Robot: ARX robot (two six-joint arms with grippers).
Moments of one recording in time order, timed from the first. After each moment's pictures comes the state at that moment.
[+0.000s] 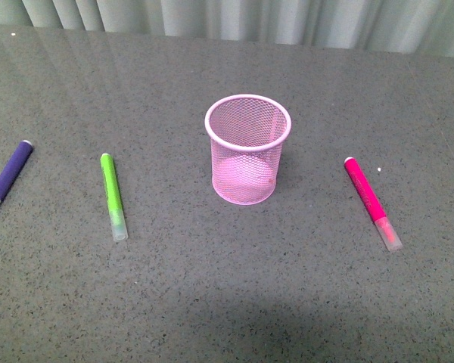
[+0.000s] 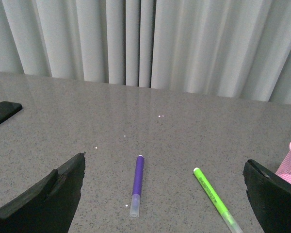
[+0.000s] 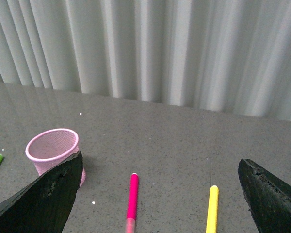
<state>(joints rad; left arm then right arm) 0.00 0.01 0.01 0.00 0.00 0.00 0.00 0.00 0.02 0.00 0.00 0.00</state>
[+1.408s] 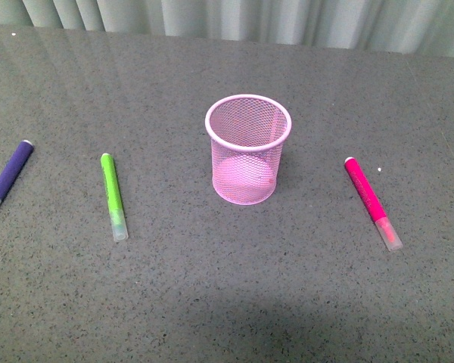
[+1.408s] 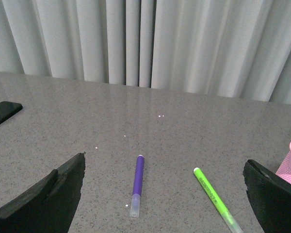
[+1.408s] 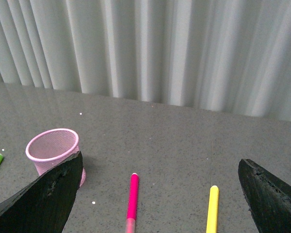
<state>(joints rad) 0.00 0.01 0.01 0.00 0.00 0.00 0.00 0.00 0.02 0.00 0.00 0.00</state>
